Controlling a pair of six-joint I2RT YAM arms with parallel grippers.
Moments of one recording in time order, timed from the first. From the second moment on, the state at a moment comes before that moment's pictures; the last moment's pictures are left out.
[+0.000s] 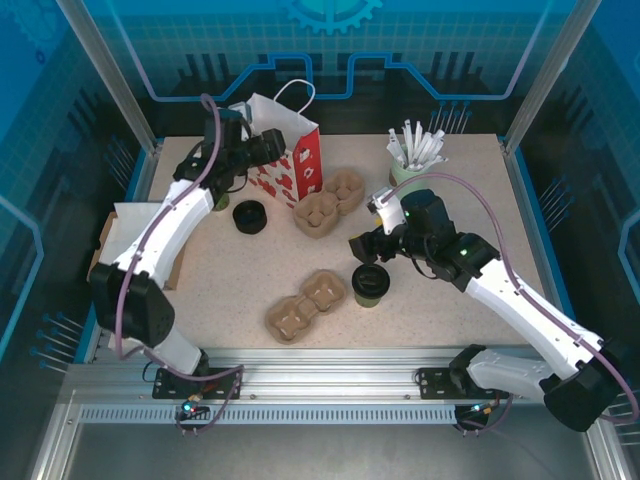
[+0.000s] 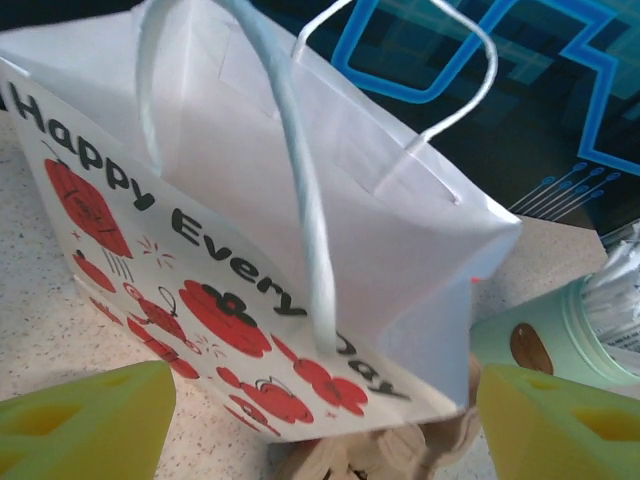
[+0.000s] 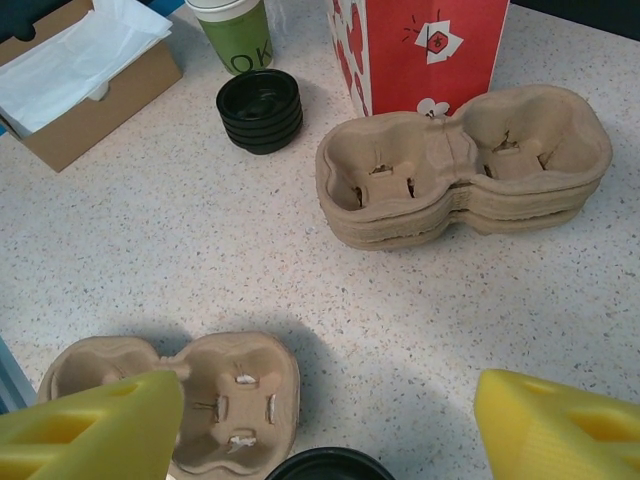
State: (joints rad) left arm -0.23 1.62 1.55 -0.44 0.01 -0.49; right arm 0.62 1.11 1.04 -0.56 -0.14 0.06
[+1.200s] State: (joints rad) left arm -0.23 1.83 1.73 -0.47 -0.03 -0.56; right arm 0.62 1.12 1.04 -0.54 -0.14 0.05
